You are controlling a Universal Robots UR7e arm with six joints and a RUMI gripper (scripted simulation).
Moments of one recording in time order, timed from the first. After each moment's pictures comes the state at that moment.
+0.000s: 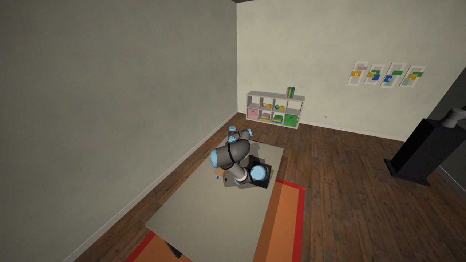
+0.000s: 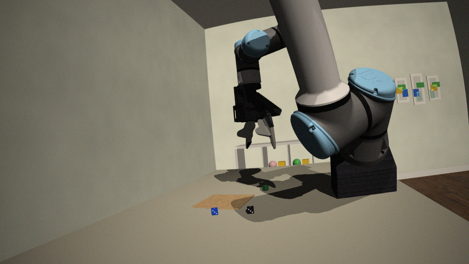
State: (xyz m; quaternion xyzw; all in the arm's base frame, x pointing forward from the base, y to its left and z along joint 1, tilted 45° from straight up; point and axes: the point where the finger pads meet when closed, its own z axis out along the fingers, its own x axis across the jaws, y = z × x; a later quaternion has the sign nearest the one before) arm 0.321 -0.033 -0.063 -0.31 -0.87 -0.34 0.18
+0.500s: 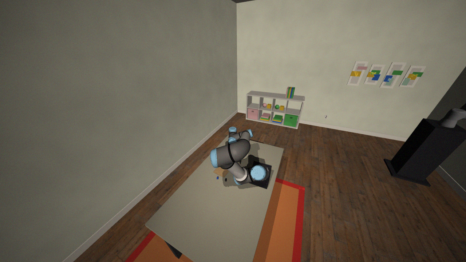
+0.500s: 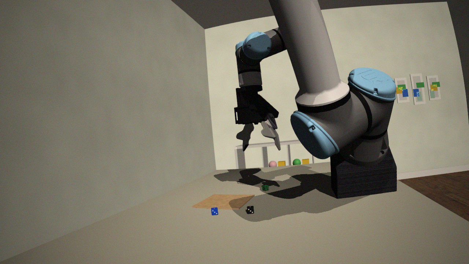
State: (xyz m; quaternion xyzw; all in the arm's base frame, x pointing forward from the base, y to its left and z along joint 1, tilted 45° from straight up) arm 0.319 -0.031 -0.070 -0.22 -0.90 -0.35 0.14
